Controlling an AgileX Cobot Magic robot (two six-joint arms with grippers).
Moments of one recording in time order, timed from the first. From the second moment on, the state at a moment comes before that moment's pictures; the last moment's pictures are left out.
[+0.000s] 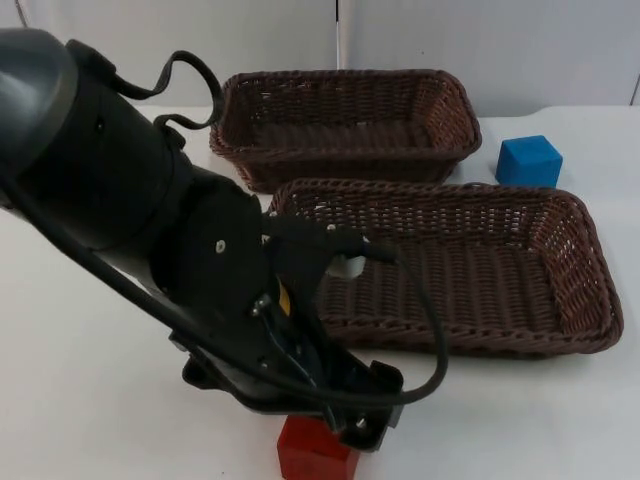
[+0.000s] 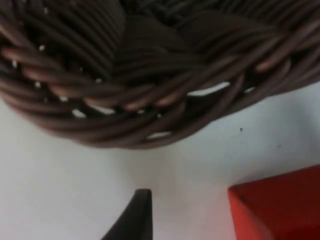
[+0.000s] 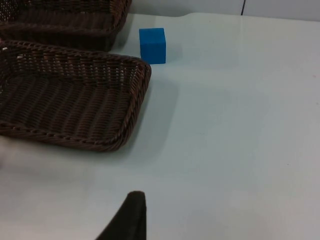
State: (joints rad) right arm 0.07 0.00 -0.52 0.03 1.08 -0.09; left arm -0.75 1.93 -0.85 -0.14 0.23 -0.18
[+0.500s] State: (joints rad) right arm 0.07 0.00 -0.52 0.03 1.08 -0.09; left arm -0.76 1.94 -0.85 -0.15 0.23 -0.18
